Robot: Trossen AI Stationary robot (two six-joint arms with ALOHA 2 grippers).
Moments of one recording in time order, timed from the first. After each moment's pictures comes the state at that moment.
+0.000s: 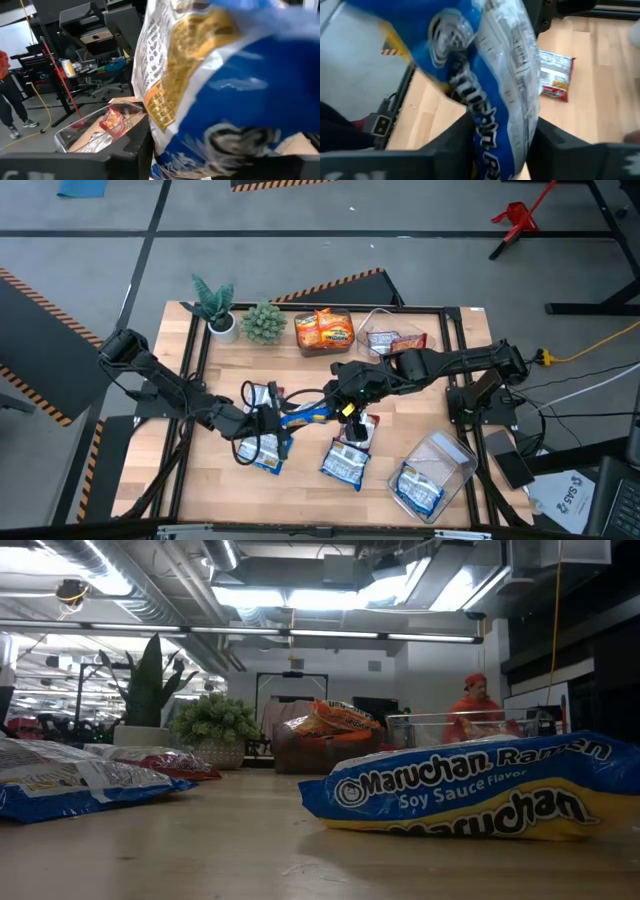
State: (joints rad) left arm -0.50 1.40 0.78 0.62 -0.76 0.17; right arm 0.21 1.73 1.82 -0.84 -0.09 0.05
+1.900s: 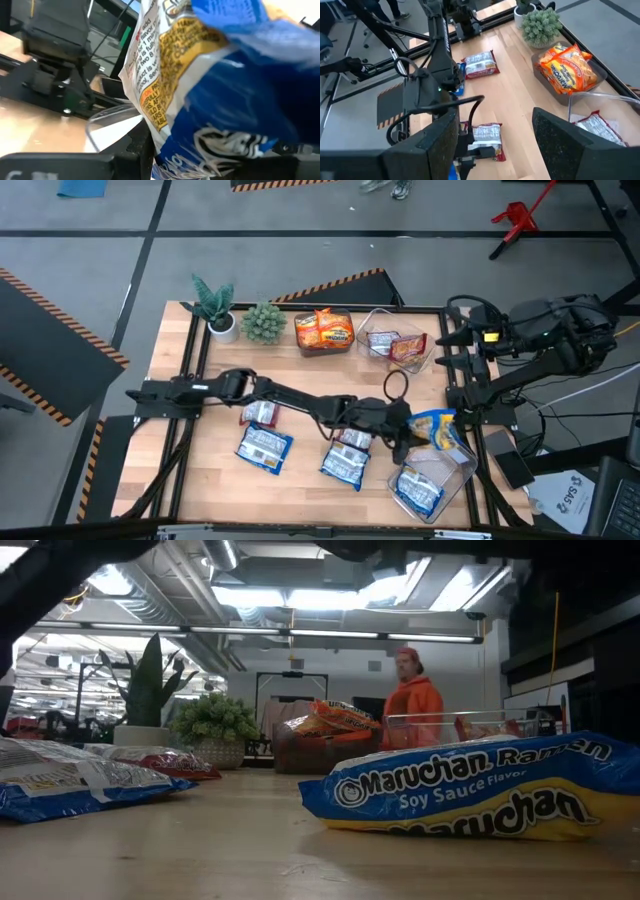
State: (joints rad) left arm -0.18 2.45 2.10 0.26 0.00 -0.55; right arm 0.20 1.06 1.82 -1.35 0.19 0.48
